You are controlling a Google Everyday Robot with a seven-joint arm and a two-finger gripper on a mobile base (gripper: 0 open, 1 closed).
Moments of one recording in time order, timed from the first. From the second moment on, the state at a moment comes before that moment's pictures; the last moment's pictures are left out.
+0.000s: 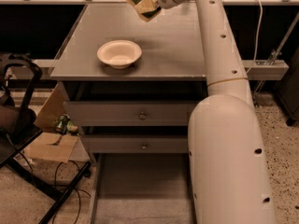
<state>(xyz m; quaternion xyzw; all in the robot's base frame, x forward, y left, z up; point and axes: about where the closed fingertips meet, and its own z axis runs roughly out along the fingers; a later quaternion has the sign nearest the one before) 0.873 -0.004 0.955 -0.37 0.78 0.16 0.48</state>
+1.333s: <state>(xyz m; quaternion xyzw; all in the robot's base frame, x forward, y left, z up) 0.863 -0.060 1.001 -0.29 0.77 0.16 0.54</state>
